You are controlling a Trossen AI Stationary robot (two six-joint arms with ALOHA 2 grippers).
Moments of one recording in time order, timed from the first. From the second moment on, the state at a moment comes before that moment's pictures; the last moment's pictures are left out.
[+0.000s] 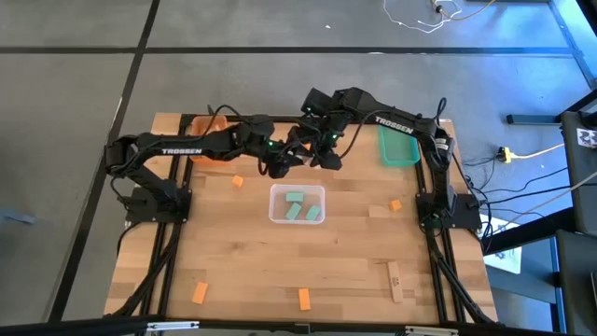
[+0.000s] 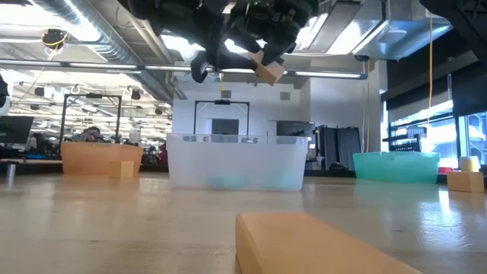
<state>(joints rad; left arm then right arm) 0.30 1.50 1.07 0.09 0.23 1.39 -0.36 2.00 2.04 -1.27 -0.52 -0.45</state>
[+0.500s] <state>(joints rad) 0.28 1.50 1.07 0.08 0.15 1.37 -0.36 2.00 2.04 -1.27 -0.51 -0.45</state>
